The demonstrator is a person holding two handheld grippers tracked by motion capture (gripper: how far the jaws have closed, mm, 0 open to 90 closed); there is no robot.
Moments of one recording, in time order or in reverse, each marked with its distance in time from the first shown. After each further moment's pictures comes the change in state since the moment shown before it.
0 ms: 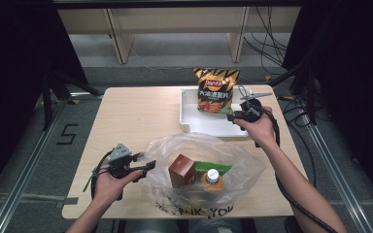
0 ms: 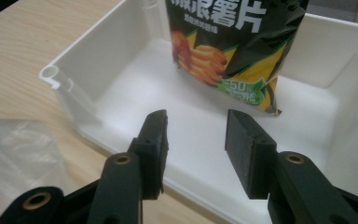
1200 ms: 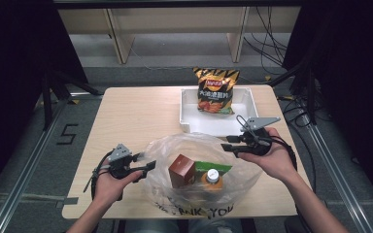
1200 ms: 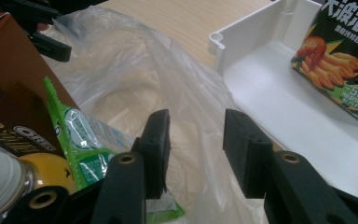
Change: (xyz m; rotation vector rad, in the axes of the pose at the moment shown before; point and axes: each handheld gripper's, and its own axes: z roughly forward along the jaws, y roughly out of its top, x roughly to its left) left arm -0.001 -0.001 0.000 -0.003 0.003 0.001; right arm 0.064 -0.048 -0.081 -0.026 0.268 -0.341
